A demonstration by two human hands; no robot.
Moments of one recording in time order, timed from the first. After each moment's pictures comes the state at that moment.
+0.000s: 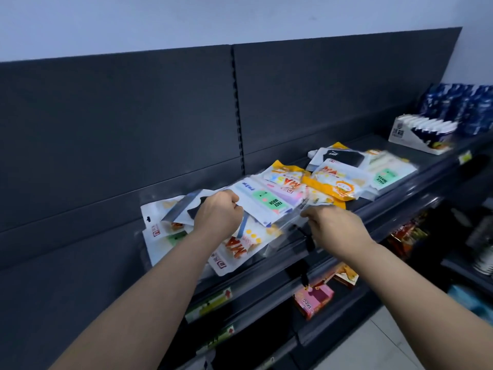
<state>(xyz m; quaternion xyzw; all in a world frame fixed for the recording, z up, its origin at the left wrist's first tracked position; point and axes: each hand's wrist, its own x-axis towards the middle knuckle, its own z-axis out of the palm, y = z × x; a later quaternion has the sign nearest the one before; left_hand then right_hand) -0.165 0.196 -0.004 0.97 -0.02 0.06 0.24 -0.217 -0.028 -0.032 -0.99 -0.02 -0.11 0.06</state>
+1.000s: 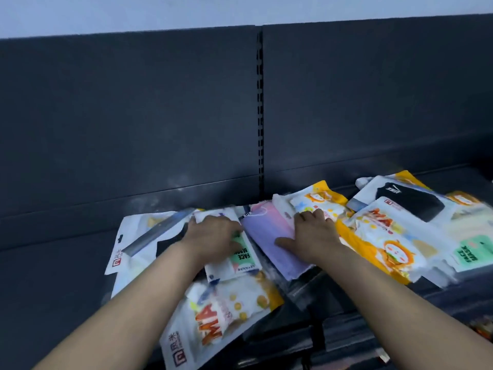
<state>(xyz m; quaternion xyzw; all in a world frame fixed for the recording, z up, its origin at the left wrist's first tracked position) -0.066 0.181 -0.023 0.99 -0.02 -0.10 0.03 -0.023 -0.021 -0.054 -0.99 -0.11 0.04 0.01</state>
